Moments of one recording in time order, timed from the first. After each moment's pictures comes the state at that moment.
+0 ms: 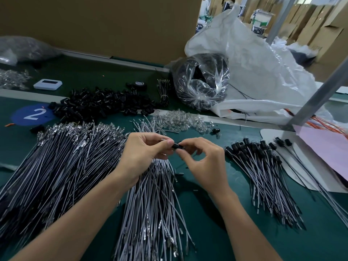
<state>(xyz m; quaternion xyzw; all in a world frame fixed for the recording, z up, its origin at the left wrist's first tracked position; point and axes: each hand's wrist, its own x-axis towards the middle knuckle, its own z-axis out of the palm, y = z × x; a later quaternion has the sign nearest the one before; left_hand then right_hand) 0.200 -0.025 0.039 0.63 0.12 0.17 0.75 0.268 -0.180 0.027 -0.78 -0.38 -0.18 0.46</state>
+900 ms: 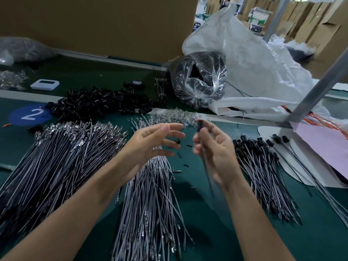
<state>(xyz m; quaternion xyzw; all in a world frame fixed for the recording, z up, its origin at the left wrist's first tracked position) 0.193 -0.019 0.055 0.62 -0.02 0.05 0.78 0.273 -0.197 0.055 -0.49 -0.19 0.21 0.82</state>
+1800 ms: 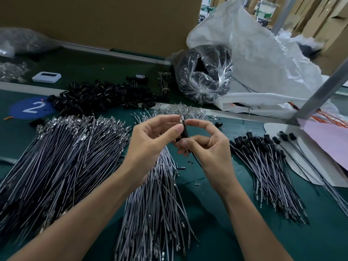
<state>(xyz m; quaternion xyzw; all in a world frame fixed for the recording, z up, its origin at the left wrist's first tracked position) 0.191 -0.039 0.049 0.60 0.02 0.23 0.77 0.250 -0.177 0.053 -0.62 -0.29 0.11 0.72</state>
